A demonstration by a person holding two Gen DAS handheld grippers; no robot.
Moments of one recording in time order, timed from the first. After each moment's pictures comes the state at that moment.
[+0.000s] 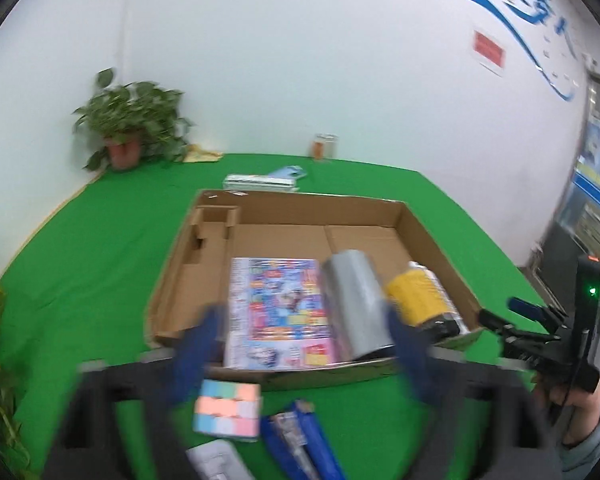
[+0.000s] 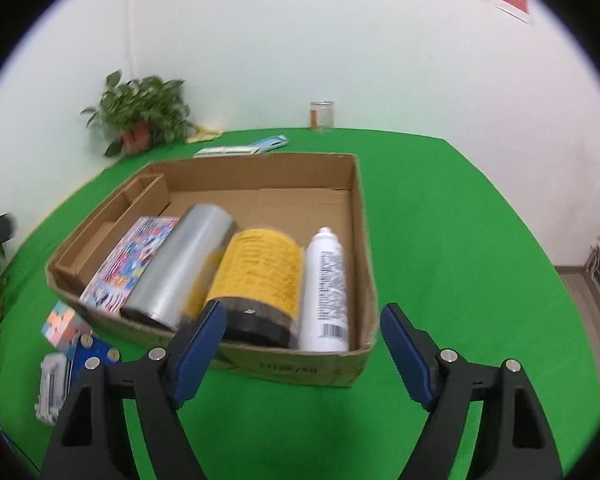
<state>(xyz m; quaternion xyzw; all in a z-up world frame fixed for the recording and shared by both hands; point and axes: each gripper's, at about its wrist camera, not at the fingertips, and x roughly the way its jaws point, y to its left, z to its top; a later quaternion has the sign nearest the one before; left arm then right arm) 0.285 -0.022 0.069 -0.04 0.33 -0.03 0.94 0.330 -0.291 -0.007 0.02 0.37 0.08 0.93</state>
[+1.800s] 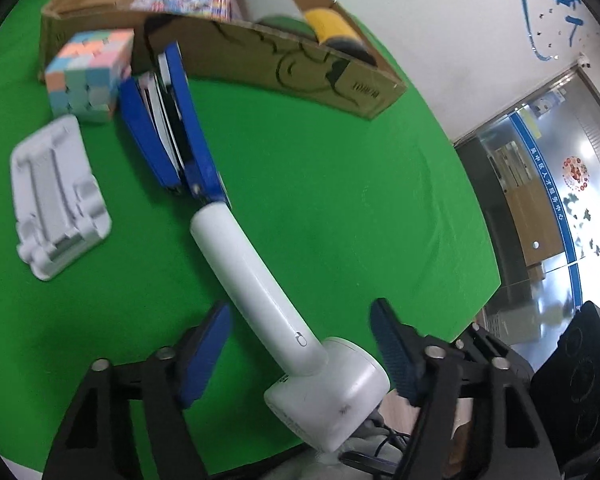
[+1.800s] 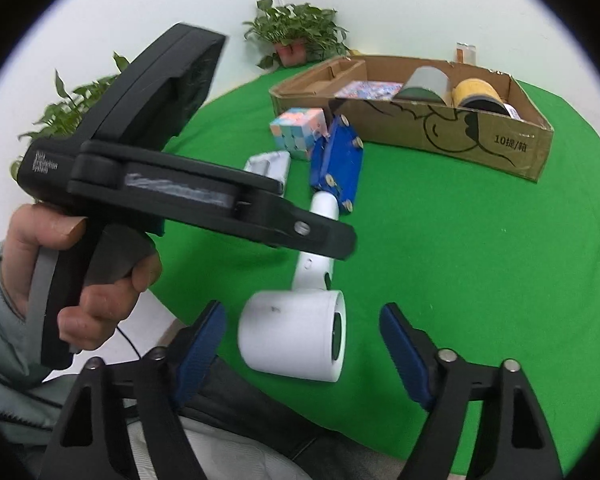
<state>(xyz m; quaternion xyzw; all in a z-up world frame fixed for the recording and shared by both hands) 0.144 -0.085 -0.072 -0.16 0.59 -0.21 0.77 0.085 -0.189 -0.048 -0.01 0.44 0.31 0.84</state>
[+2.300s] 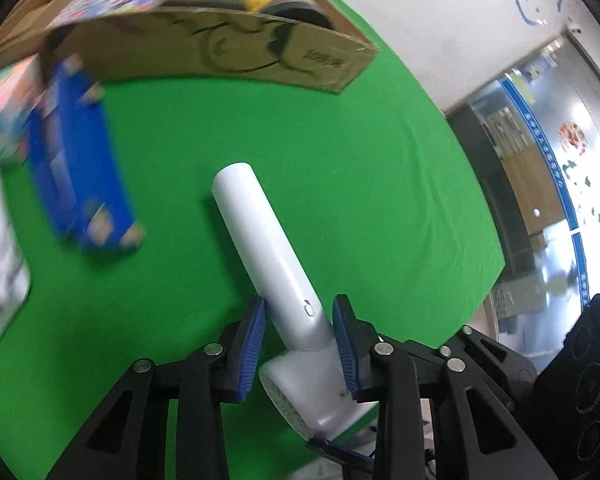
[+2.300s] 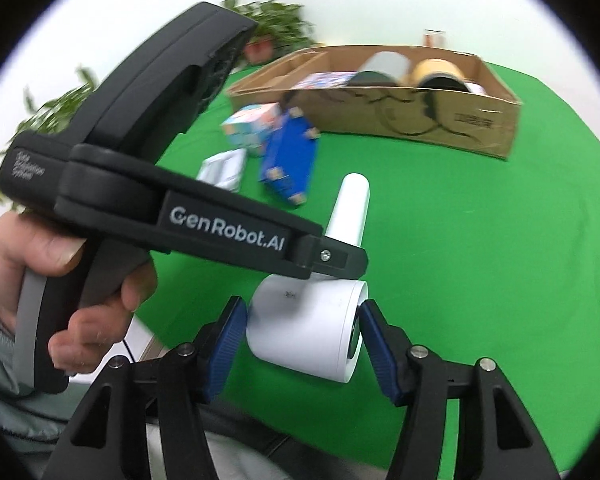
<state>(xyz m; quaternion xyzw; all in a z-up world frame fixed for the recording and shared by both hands) 0.185 -0.156 -0.080 -0.12 0.60 -0.26 0.75 0.107 -0.219 -0.062 0.02 0.45 0.26 0.85</state>
